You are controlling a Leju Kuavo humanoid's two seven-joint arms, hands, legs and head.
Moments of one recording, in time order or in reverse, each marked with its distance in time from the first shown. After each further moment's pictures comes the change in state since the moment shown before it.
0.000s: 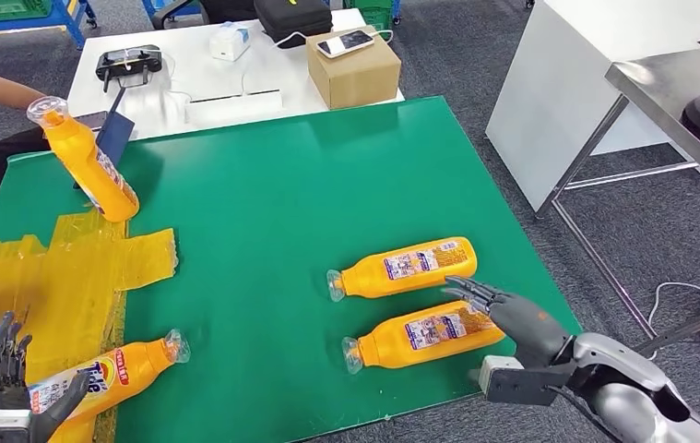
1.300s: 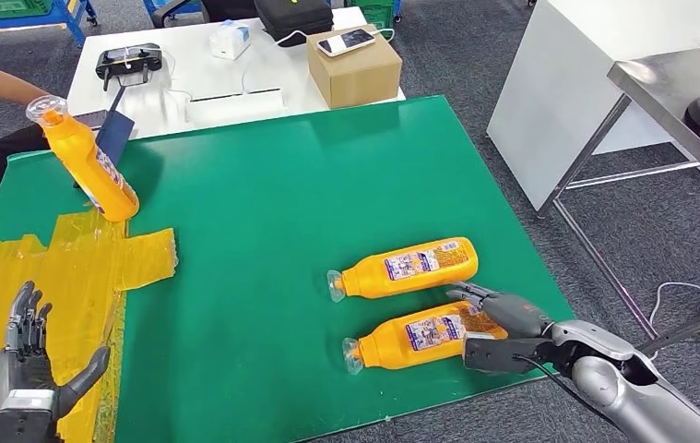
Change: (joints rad) left arm -0.048 0.068 -0.160 0.007 0.043 0.103 0.000; right arm -0.177 0.011 0.192 0.291 0.027 0.030 0.075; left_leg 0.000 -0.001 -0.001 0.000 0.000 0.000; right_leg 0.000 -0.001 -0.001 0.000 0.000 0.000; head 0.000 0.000
